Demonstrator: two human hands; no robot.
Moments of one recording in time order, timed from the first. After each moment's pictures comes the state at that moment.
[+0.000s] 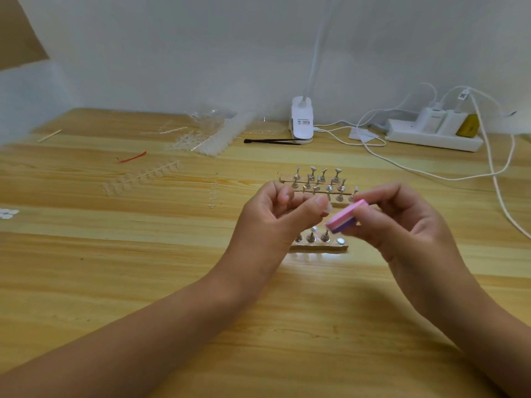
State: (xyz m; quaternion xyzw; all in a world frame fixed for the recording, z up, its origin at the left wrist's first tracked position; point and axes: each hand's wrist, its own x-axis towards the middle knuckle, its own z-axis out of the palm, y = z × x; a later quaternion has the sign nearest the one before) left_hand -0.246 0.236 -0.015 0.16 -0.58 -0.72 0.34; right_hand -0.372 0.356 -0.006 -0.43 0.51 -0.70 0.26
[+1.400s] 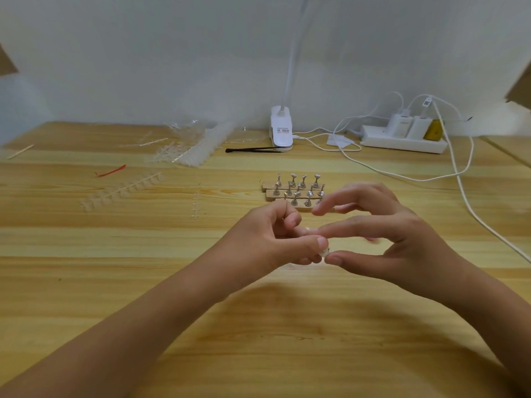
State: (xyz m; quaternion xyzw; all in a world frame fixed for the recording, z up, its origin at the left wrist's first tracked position) left_hand -0.239 0.228 0.001 0.13 -0.71 -0.68 0.14; right_hand -0.400 0.366 0.011 -0.72 0.59 -0.35 0.00
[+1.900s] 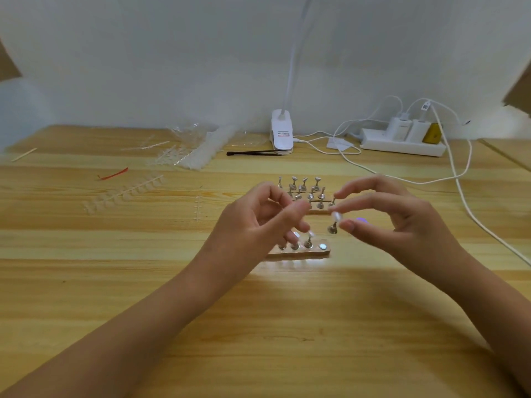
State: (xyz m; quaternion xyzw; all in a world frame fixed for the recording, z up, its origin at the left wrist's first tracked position) left_hand -0.238 0.219 -0.001 0.13 -0.75 -0.59 0.28; right_hand -0.414 0.364 0.010 -0.61 0.67 -0.43 0.03
